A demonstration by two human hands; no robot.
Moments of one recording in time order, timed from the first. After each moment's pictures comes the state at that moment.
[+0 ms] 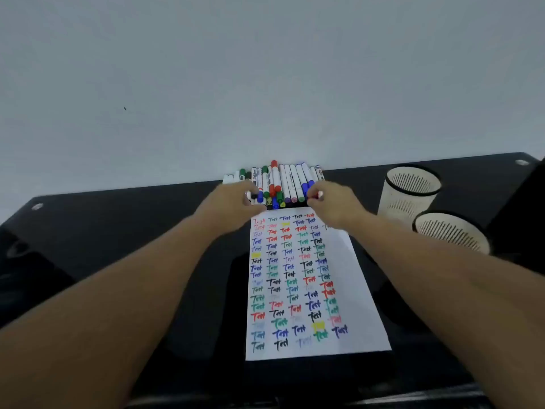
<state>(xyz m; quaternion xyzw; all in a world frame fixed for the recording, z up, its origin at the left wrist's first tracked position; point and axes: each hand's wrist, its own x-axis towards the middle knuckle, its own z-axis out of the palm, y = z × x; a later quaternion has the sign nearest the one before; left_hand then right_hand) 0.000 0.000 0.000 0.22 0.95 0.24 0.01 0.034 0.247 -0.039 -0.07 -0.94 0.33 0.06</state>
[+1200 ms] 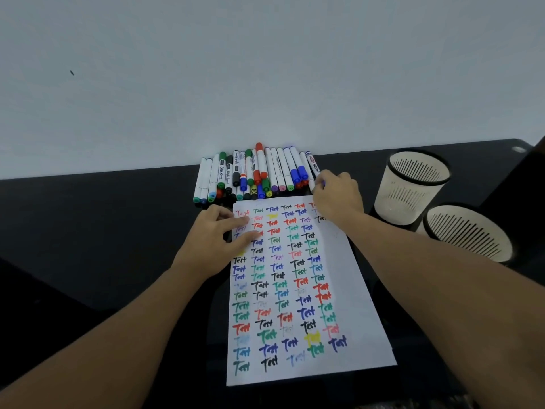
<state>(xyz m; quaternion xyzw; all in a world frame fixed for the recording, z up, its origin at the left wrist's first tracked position) 0.004 -0.015 -0.114 0.26 0.92 0.27 -0.10 -0.001 0.268 -0.085 -0.19 -0.95 0.22 0.11</state>
